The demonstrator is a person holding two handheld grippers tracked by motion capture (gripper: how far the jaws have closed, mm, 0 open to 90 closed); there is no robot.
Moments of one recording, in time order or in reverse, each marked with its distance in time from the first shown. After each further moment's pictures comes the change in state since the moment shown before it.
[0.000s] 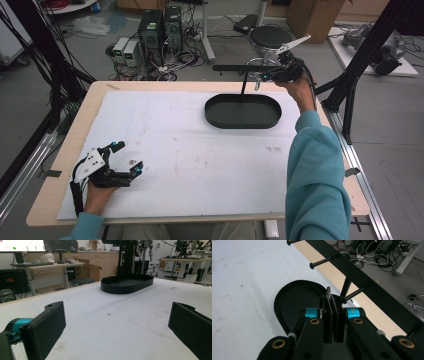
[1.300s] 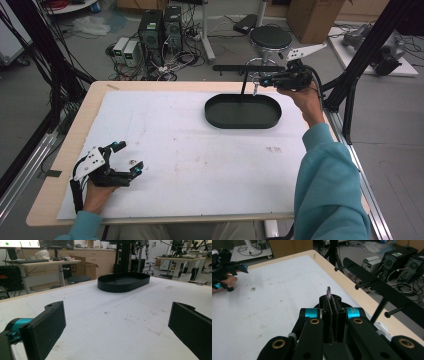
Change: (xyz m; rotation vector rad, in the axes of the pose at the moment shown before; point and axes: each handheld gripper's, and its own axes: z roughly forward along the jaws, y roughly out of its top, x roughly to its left) left arm 0.002 0.001 0.002 0.018 -0.027 -0.012; right arm 0.035 -0.013 -0.032 -0.217 0.169 -0.031
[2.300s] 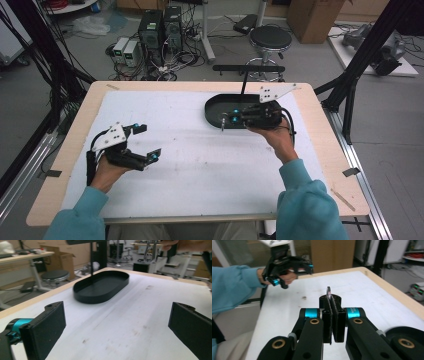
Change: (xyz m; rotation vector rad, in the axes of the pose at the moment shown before) left arm -0.006 0.056 0.044 0.102 -0.143 0.044; right arm 0.102 -0.038 0.054 -0.155 0.275 -0.077
